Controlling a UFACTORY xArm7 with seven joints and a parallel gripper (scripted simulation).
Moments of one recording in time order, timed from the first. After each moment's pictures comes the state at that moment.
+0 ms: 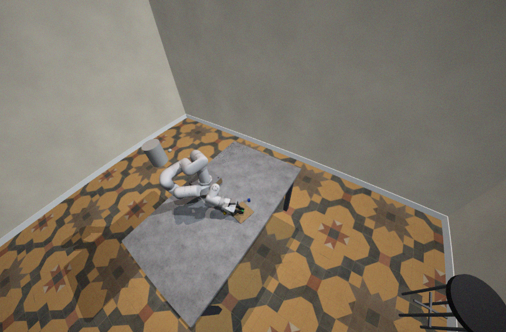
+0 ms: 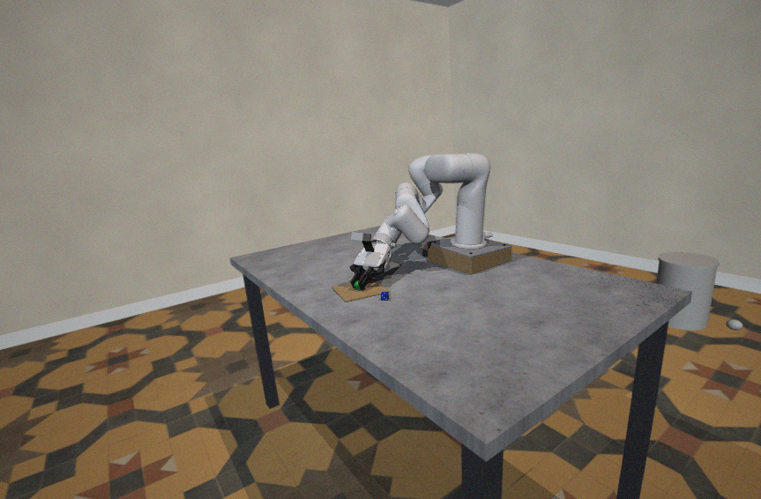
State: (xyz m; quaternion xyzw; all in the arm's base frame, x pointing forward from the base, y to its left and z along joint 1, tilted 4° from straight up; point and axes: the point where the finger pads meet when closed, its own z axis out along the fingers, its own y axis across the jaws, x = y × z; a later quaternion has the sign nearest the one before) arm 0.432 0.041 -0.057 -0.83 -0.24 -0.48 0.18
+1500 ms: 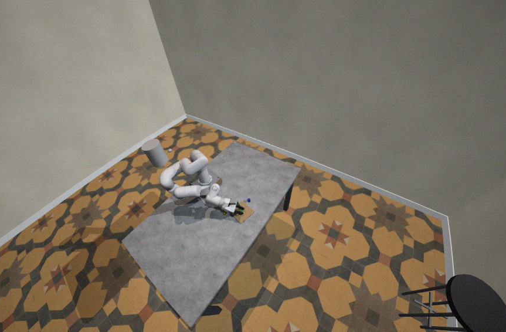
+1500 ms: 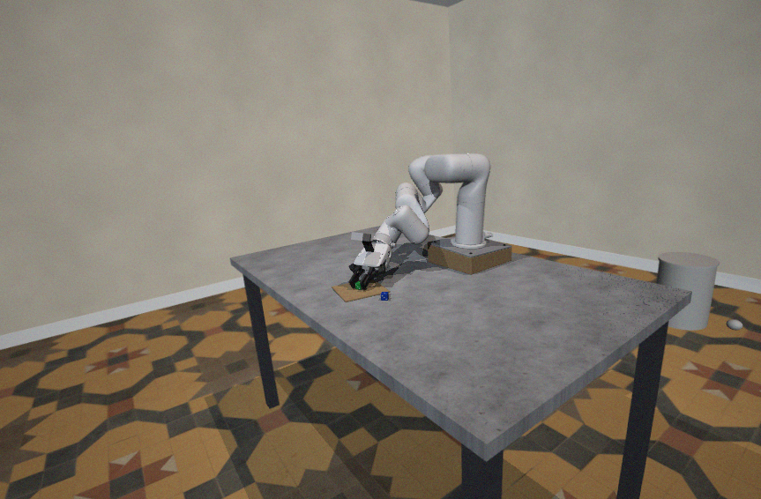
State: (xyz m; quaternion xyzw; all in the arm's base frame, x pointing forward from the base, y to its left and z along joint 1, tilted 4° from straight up) arm 0.432 0.041 -0.057 -0.83 -0.24 -0.48 0.18
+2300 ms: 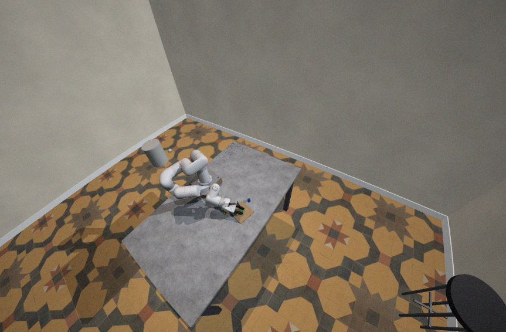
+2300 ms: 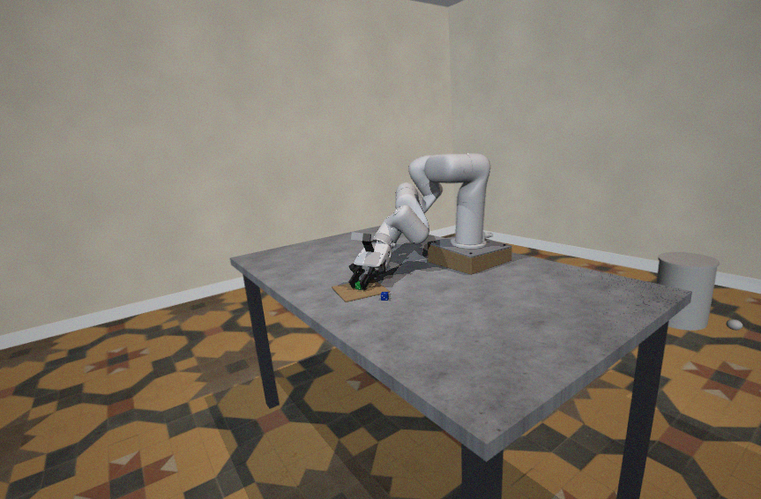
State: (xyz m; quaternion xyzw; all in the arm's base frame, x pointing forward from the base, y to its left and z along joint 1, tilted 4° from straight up) arm 0.432 0.041 -0.057 -0.83 -0.24 -0.48 0.18
